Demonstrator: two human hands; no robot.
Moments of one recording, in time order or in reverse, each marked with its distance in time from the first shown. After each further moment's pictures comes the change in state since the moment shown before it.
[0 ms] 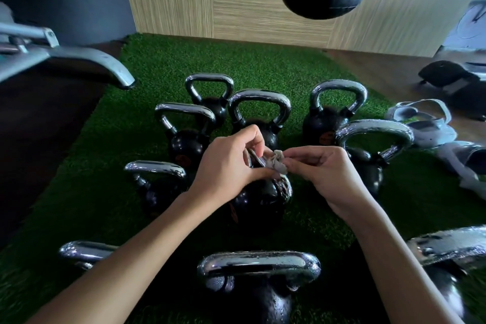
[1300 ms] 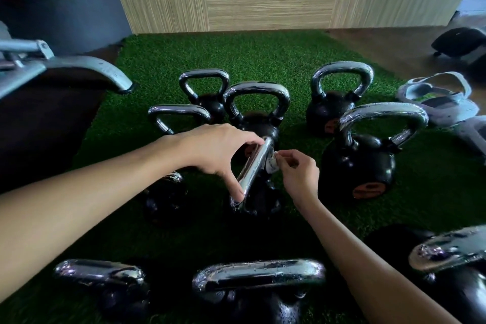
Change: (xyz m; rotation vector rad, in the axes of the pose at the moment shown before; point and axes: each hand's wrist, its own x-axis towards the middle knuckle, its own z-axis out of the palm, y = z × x) left_hand 0.073 -0.006 -0.031 0.687 -0.935 -0.151; right_hand 0.057 0.115 0.037 -0.222 0.444 0.172
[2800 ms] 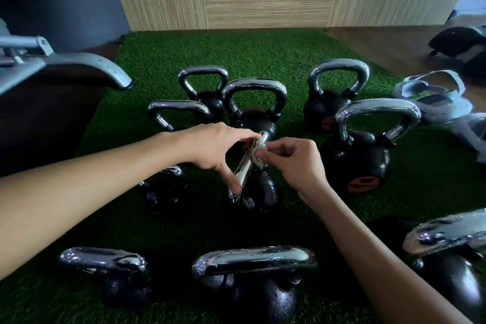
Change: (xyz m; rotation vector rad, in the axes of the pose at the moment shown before) left_hand -0.004 -0.003 0.008 -0.069 -0.027 -0.044; right_hand -0.031 -0.059 -0.034 0.150 -0.283 -0.107
